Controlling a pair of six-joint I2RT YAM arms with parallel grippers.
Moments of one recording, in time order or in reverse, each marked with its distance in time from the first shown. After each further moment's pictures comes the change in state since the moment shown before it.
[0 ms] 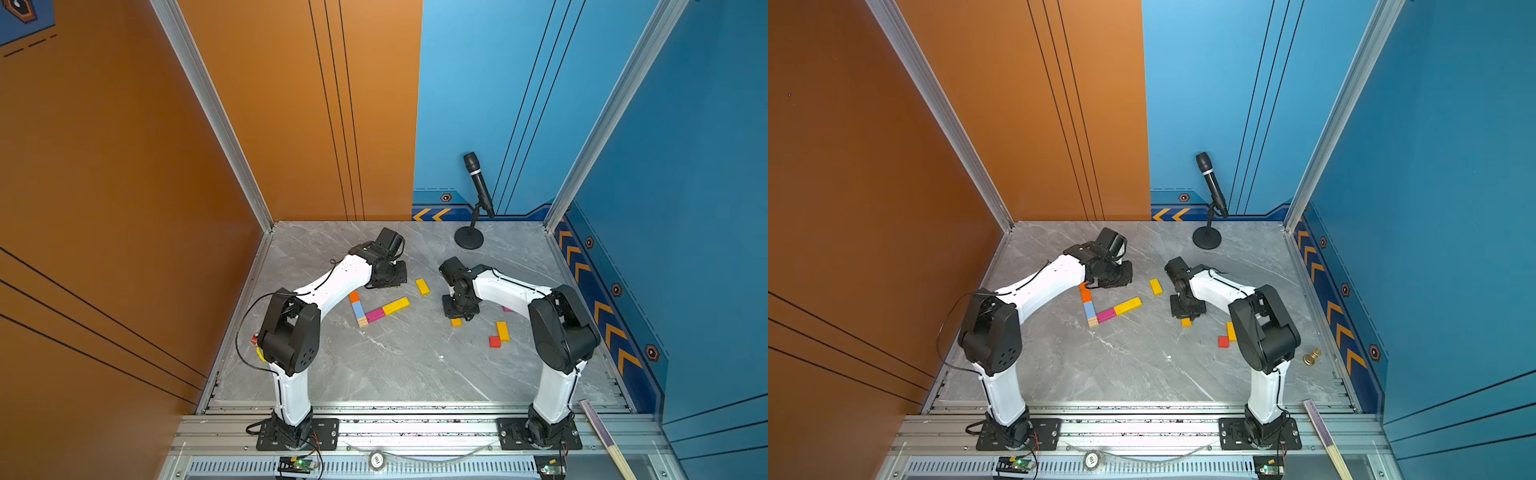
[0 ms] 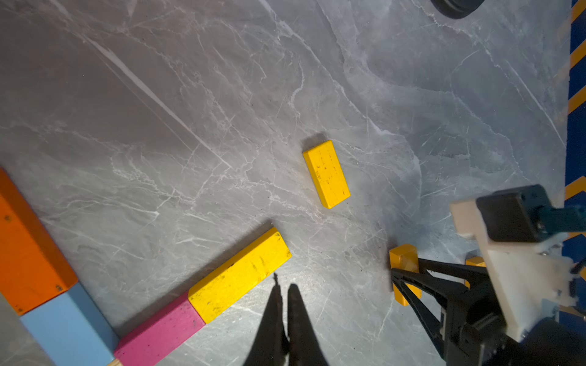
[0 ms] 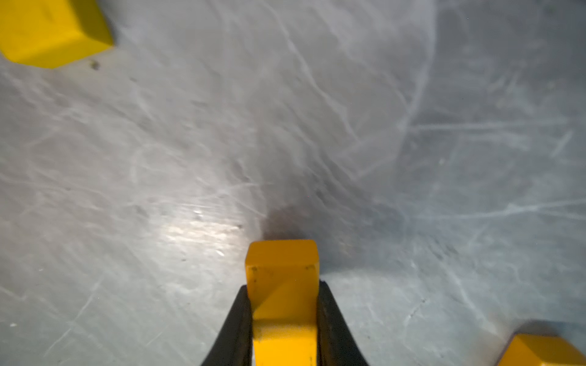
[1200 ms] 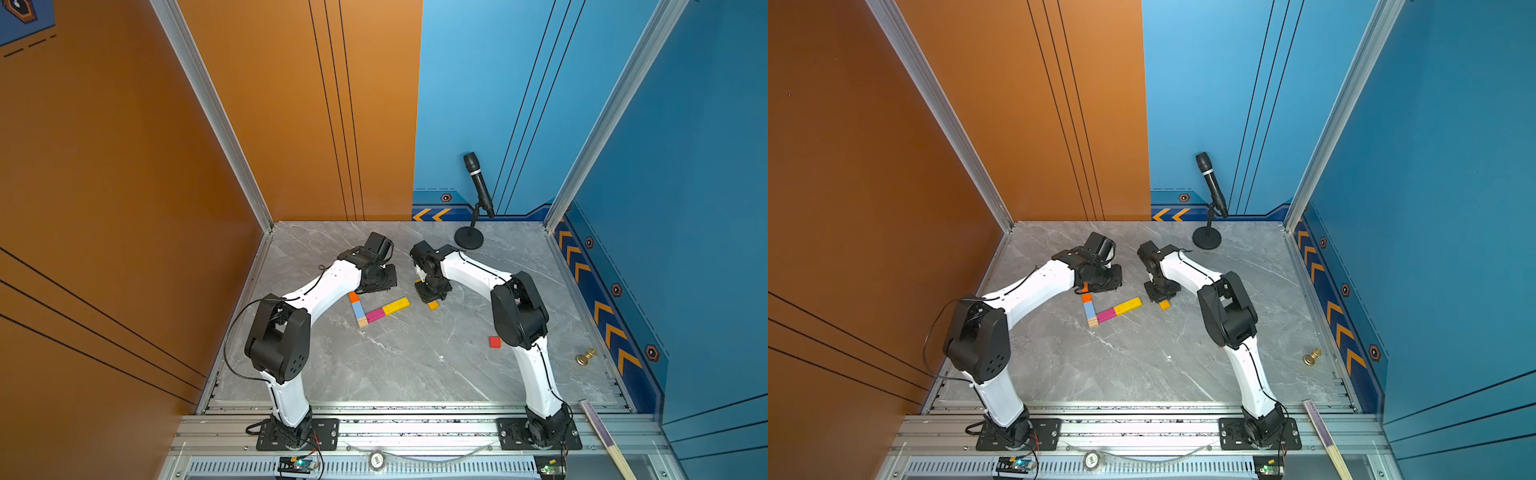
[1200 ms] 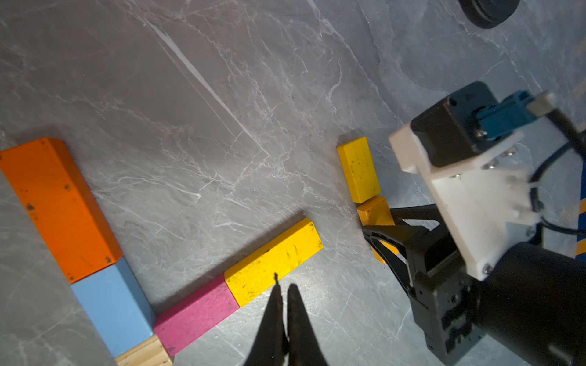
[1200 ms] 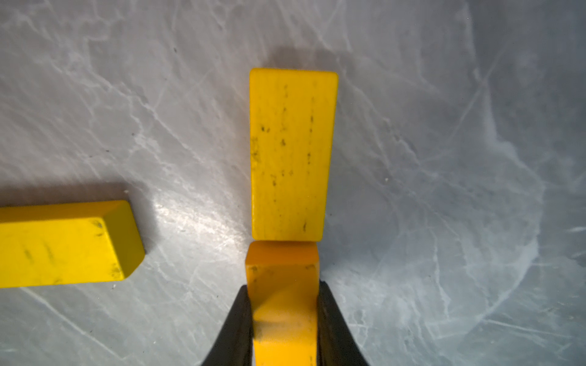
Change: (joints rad) left arm 0.053 -0.084 -0.119 0.040 -0.008 -0.008; right arm 0.071 0.312 0.473 -0.193 0.000 -0.184
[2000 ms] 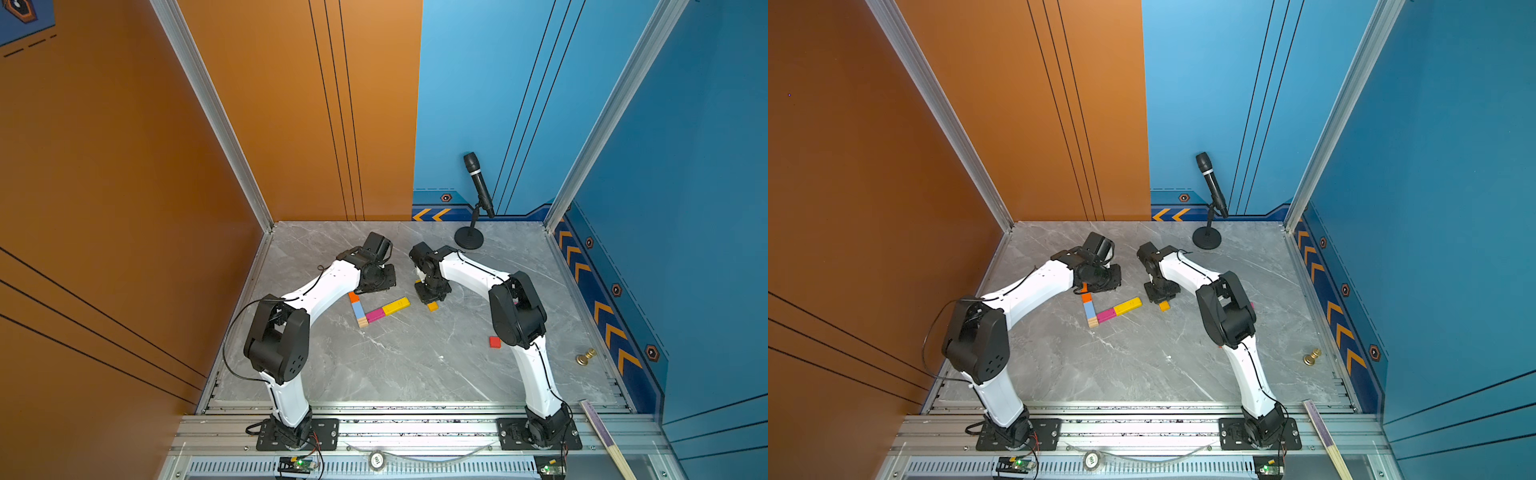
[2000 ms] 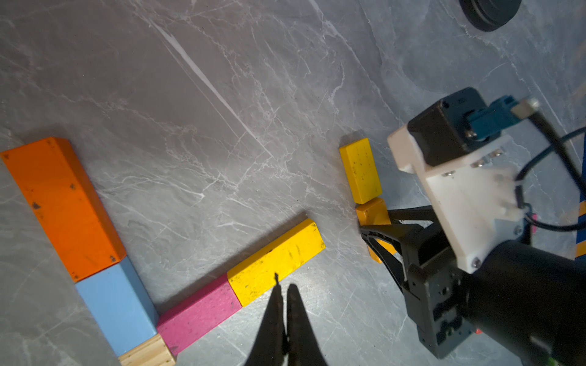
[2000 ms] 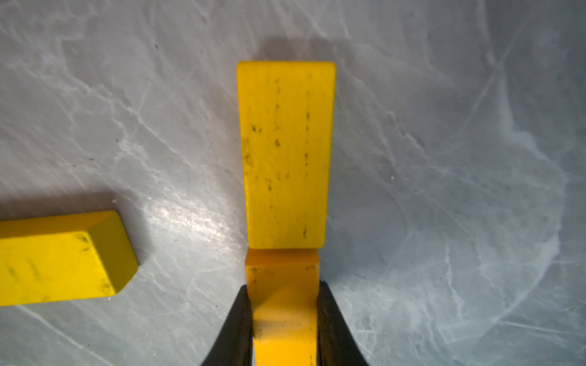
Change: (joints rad) left arm 0.006 -0.005 -0.006 0.002 0.000 0.000; right arm 0.000 0.016 0.003 -0.001 0.000 0.039
